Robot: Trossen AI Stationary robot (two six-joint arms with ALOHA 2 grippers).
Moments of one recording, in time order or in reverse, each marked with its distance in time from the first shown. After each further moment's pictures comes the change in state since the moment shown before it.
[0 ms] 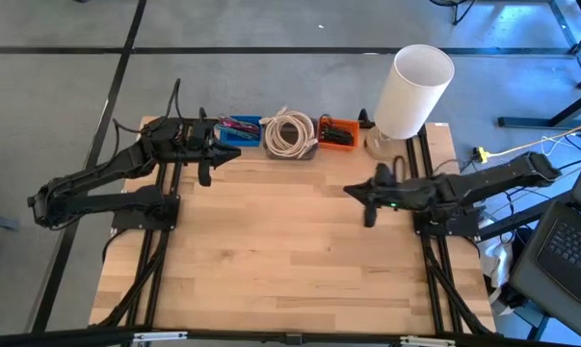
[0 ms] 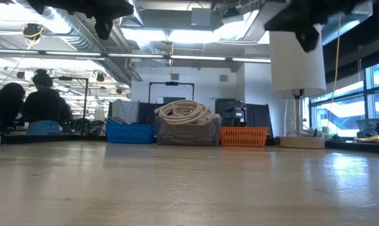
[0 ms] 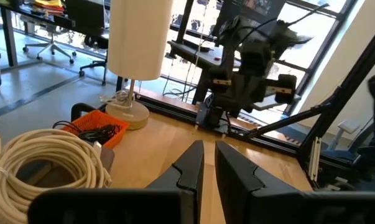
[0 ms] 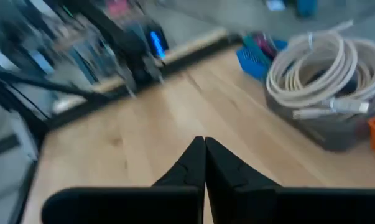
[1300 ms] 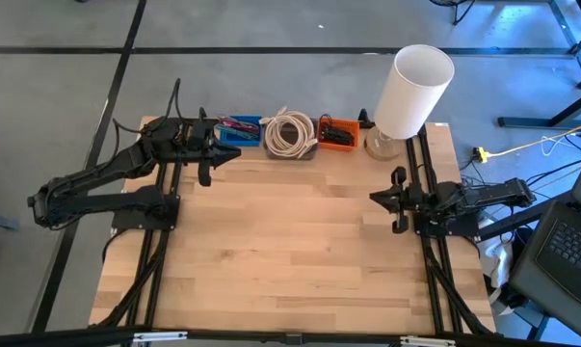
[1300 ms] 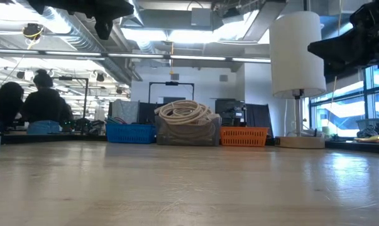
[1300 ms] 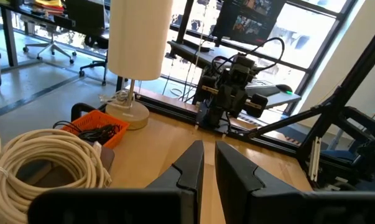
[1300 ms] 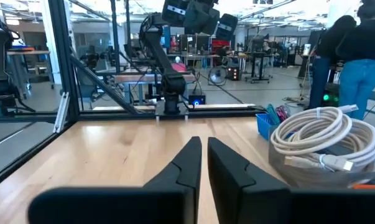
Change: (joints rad) left arm 0.000 0.000 0.000 0.000 0.000 0.000; right arm -0.035 -0.917 -0.656 0.198 -0.209 -0.529
